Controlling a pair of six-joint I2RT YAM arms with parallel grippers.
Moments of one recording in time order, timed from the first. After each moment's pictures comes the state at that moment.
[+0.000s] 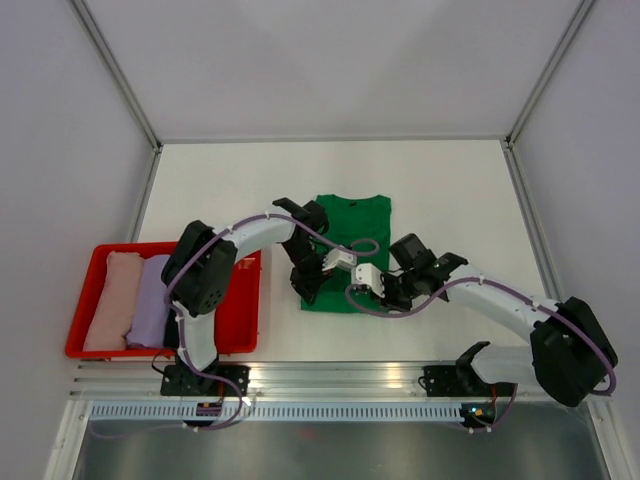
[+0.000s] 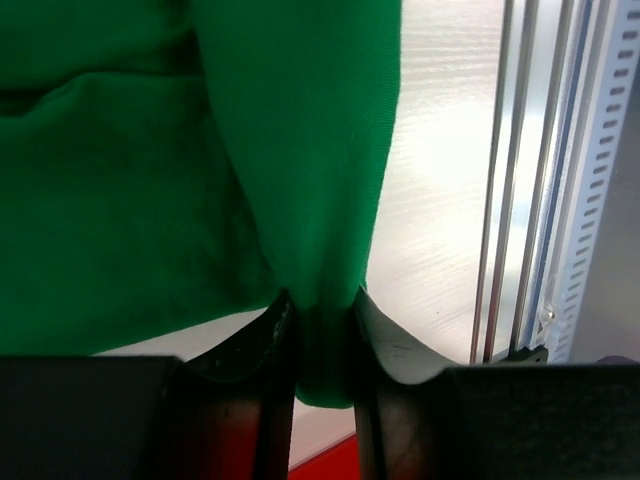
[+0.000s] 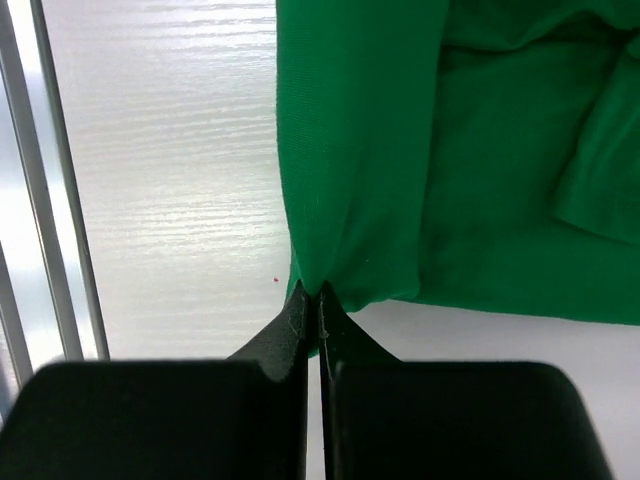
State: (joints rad) left arm -0.67 1.92 1.34 -1.10 0.65 0.93; right arm 0.64 1.25 0.68 -0.58 -0.49 -0.79
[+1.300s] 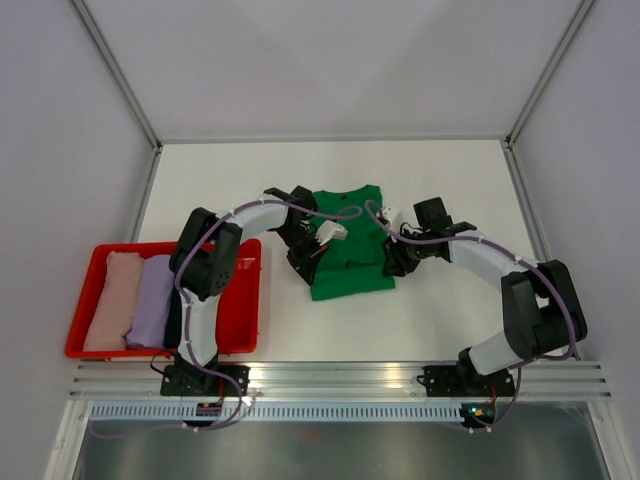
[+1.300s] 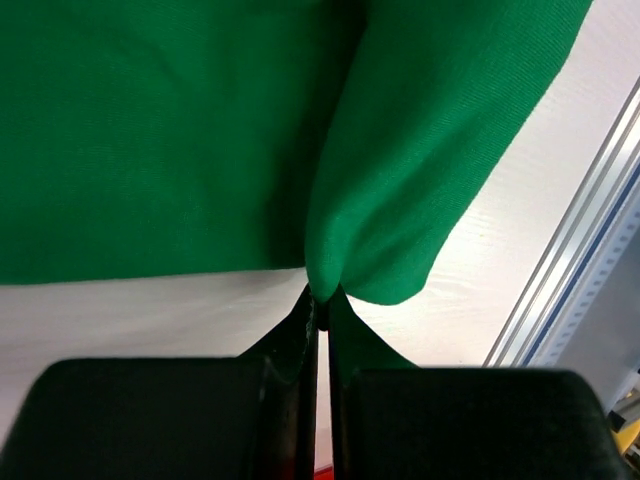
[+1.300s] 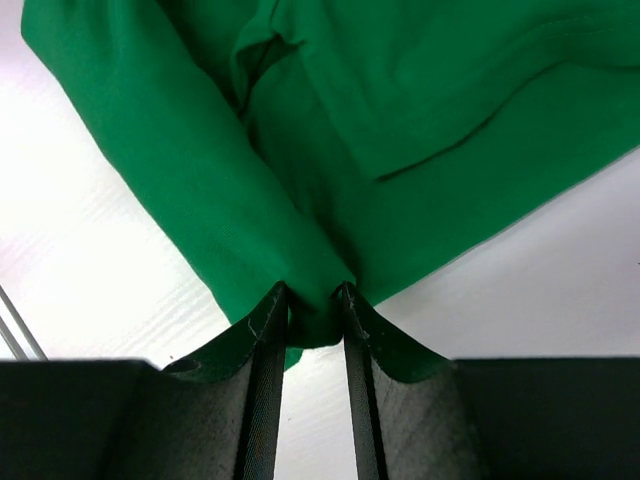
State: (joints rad) left arm -0.53 2.05 1.43 -0.97 0.62 0.59; right arm 0.31 1.50 0.85 -0.43 -0.58 -0.42
